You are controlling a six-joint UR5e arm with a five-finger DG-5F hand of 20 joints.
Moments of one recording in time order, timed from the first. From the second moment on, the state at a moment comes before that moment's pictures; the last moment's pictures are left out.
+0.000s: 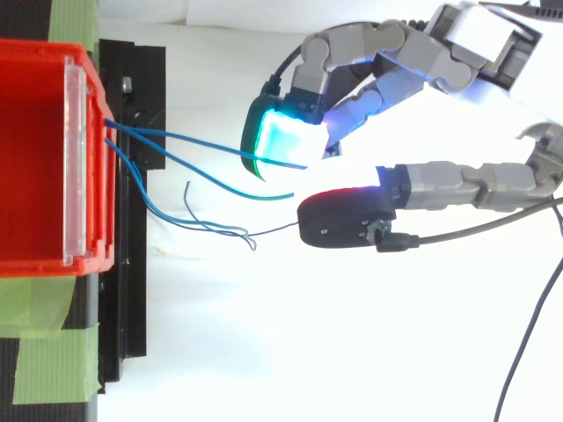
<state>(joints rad) 0.23 -1.80 -1.78 -2.58 -1.03 -0.55</state>
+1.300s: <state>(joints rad) 0.23 -1.80 -1.78 -2.67 -1.02 -0.59</state>
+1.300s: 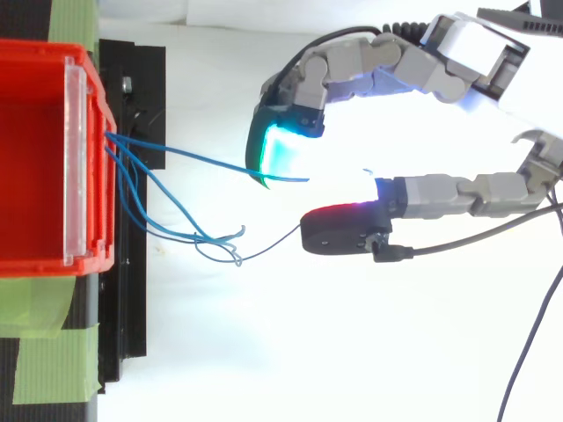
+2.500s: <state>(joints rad) 0.28 -1.77 -1.79 -3.02 -0.82 -0.34</state>
